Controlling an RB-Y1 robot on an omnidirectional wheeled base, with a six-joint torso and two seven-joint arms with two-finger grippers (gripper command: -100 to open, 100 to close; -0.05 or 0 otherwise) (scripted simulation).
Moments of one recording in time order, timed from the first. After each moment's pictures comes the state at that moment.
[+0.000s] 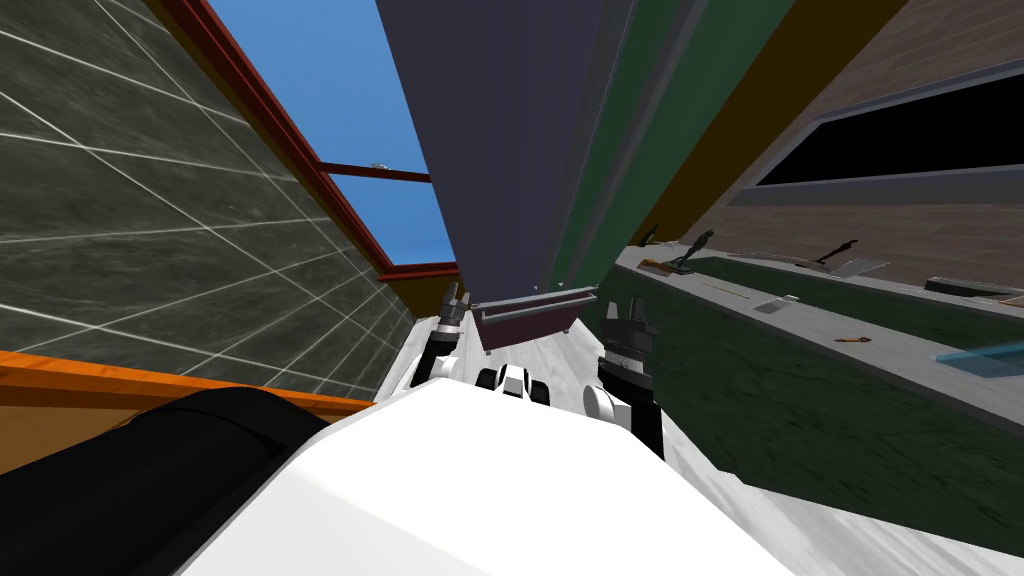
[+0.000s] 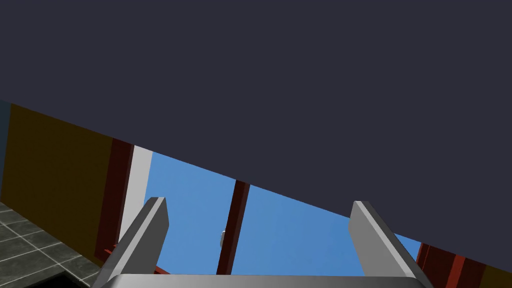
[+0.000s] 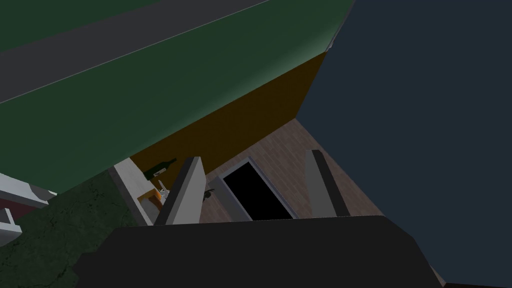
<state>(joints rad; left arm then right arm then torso) 0.52 0.04 -0.04 -2.16 -0.07 -0.41 0.14 0.55 0.05 0.05 -2.34 0.01 -0.36 -0.17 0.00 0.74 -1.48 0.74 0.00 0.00</state>
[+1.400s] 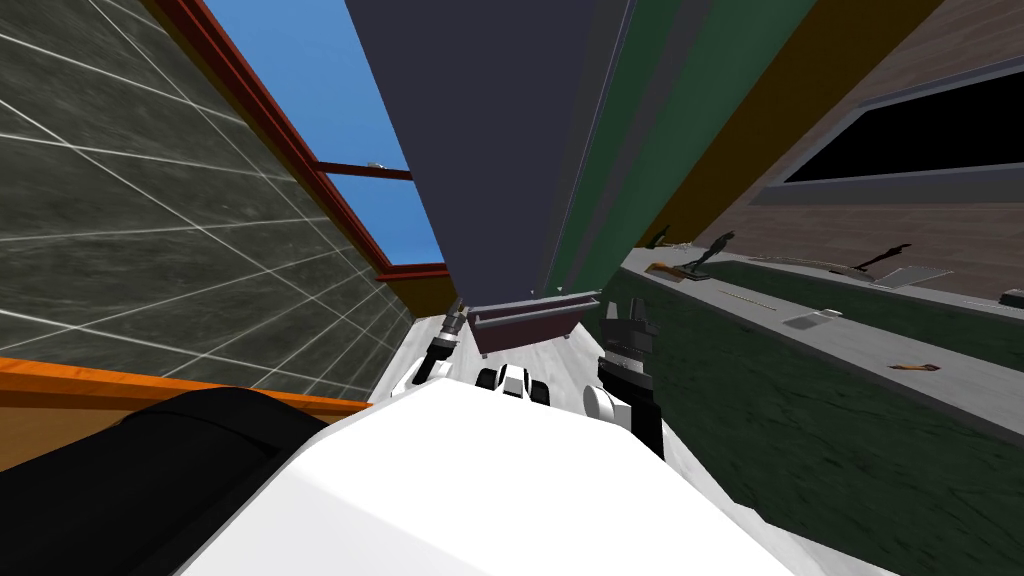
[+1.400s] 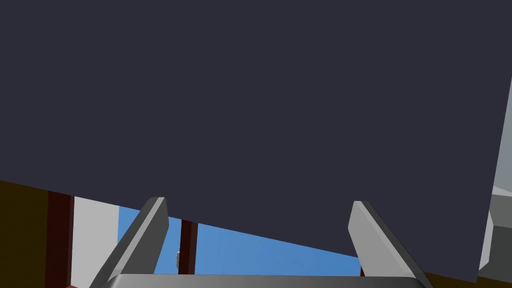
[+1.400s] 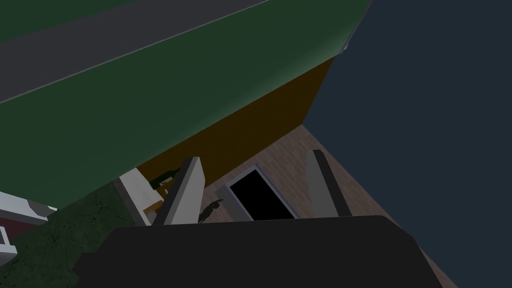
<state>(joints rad) 0.46 0.19 0.01 -1.82 -0.03 -0.55 0.15 0.55 0.05 0.05 -2.34 0.01 -0.36 -0.17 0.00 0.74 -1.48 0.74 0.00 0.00</state>
